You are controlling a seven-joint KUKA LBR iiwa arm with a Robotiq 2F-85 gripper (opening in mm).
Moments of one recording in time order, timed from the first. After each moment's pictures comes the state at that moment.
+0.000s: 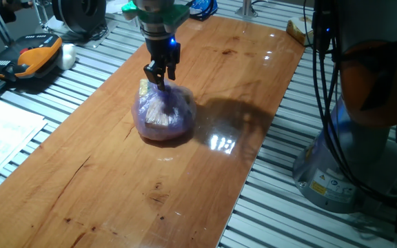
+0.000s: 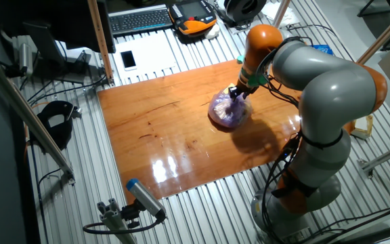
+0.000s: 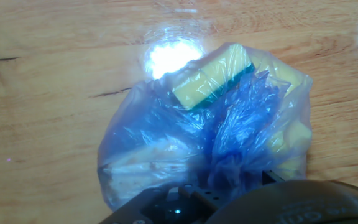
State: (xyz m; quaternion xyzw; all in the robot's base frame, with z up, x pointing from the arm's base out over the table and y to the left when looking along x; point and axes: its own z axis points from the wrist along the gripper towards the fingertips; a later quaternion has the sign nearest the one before) arm 0.502 -0.004 0.156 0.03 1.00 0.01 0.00
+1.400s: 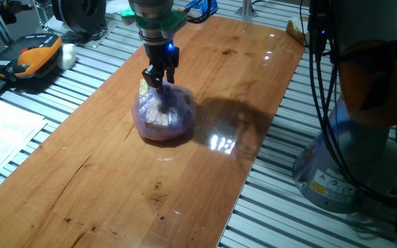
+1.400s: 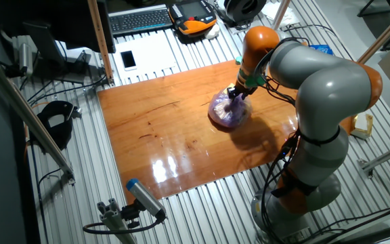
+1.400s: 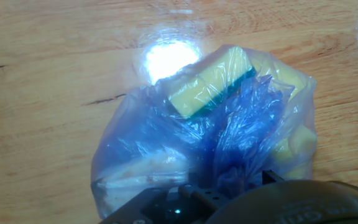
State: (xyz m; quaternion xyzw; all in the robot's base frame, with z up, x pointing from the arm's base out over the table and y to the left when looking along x) arm 0.507 -0.004 0.140 0.04 1.00 0.00 0.00
